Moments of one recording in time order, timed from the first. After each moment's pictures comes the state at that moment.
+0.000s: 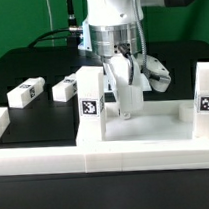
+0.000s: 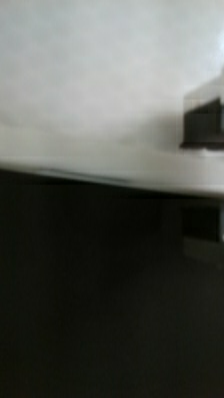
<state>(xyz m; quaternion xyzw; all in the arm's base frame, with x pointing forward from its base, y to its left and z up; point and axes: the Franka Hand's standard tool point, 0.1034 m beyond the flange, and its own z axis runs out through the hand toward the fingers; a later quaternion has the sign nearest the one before) 0.509 -0.005 0.007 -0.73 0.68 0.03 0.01</state>
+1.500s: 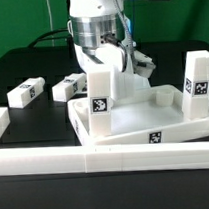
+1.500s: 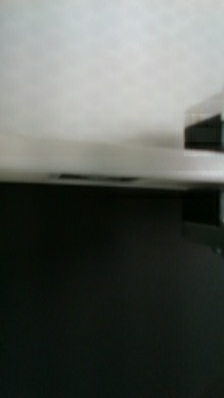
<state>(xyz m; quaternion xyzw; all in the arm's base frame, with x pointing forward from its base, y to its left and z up) 0.486 -0.040 0.018 -0.83 0.55 0.02 0.01</state>
